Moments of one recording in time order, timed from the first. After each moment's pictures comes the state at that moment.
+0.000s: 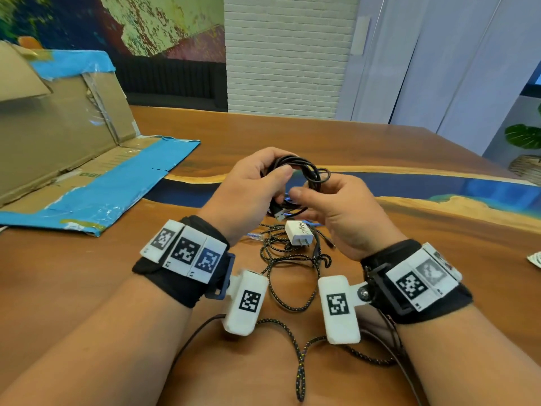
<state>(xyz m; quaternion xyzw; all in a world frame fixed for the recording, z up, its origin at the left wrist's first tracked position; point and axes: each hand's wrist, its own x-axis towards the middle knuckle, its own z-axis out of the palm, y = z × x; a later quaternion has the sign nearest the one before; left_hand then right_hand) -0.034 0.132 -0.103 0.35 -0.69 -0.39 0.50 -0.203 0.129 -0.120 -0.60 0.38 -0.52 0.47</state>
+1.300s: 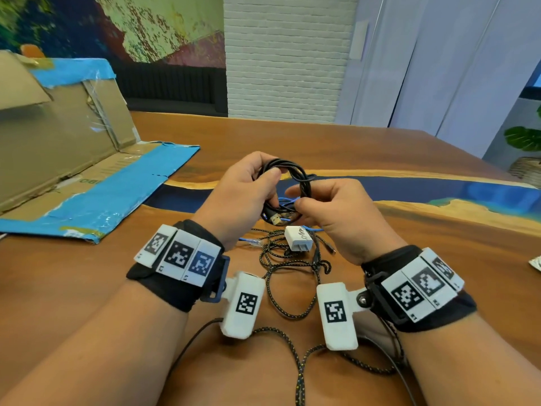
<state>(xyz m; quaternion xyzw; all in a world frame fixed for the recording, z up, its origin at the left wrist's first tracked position) -0.028 0.123 -0.105 0.38 -0.66 -0.38 0.52 -0.203 0.132 -0.114 -0.66 0.43 -0.49 0.37</state>
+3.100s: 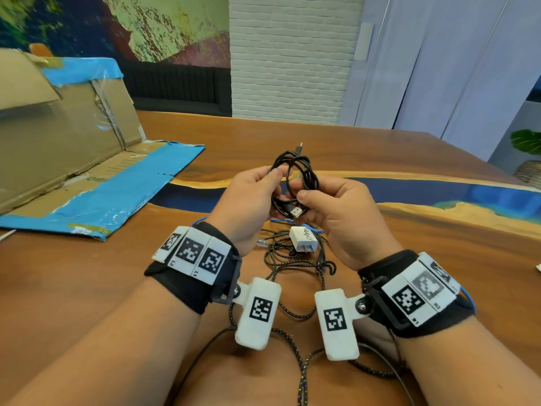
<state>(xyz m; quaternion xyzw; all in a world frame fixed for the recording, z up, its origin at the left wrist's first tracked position) -0.041 0.124 -0.108 0.40 -0.54 -0.50 0.55 -0.191 0.133 -0.118 -0.57 0.34 -0.57 0.48</state>
